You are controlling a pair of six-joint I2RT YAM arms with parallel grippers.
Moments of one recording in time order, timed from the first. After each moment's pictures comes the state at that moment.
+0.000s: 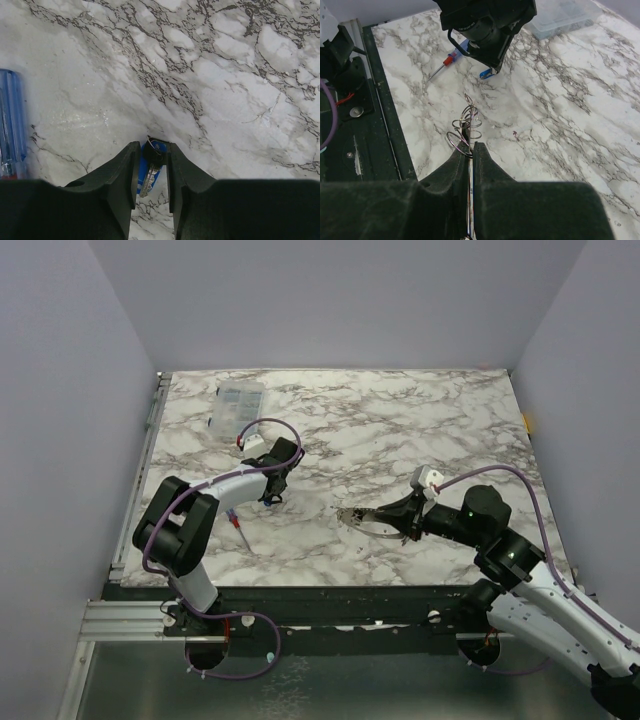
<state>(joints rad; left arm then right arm) -0.52 1.68 0.95 -0.40 -0.57 -0.93 0.71 0.62 0.58 -0.12 -0.41 -0.08</state>
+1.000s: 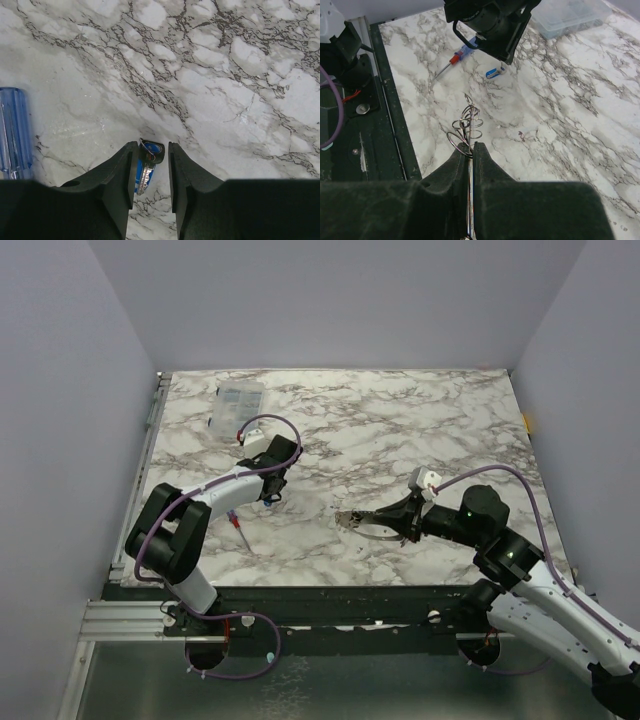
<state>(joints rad) -0.52 1.63 0.94 -0.36 -0.57 -0.86 0.72 0.62 0.58 -0.12 -0.44 -0.08</state>
